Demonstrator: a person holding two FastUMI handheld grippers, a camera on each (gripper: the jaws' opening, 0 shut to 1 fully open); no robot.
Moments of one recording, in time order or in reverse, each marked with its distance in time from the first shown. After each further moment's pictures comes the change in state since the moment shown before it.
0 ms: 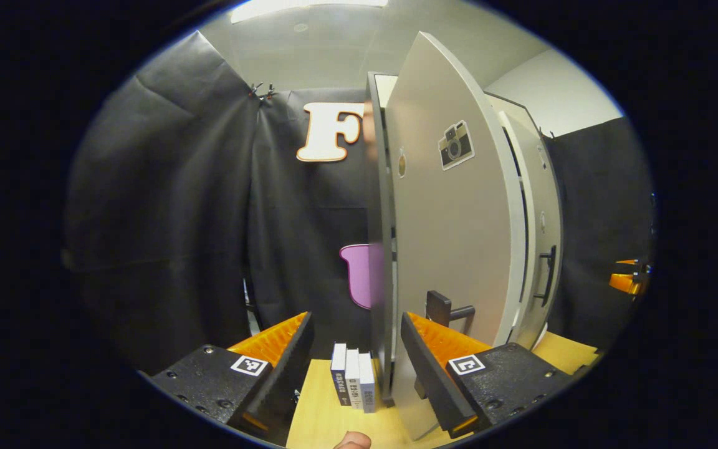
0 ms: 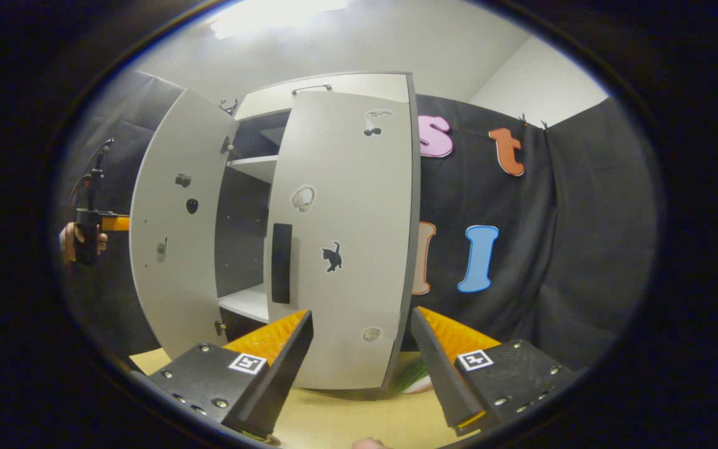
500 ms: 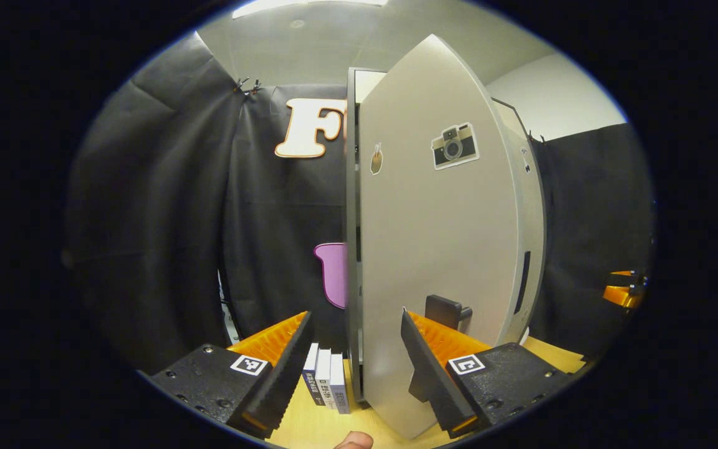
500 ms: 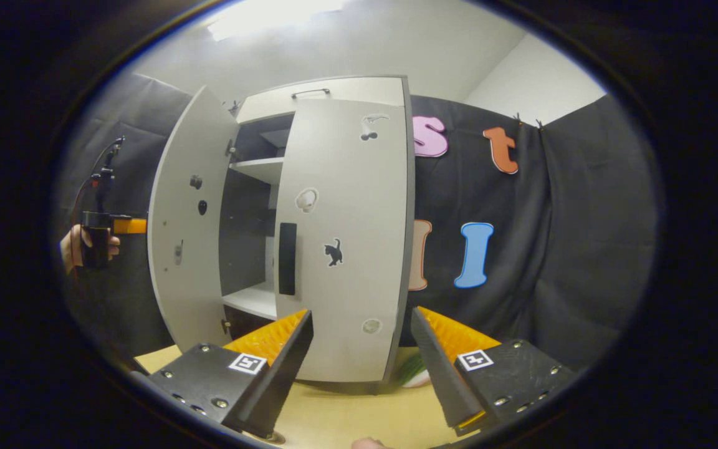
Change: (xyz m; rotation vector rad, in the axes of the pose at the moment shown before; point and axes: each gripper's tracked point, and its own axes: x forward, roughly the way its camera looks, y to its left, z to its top) left arm 0.016 -0.037 0.002 0.002 -0.006 -0.048; right arm -0.021 -0.002 -0.003 0.003 0.010 -0.014
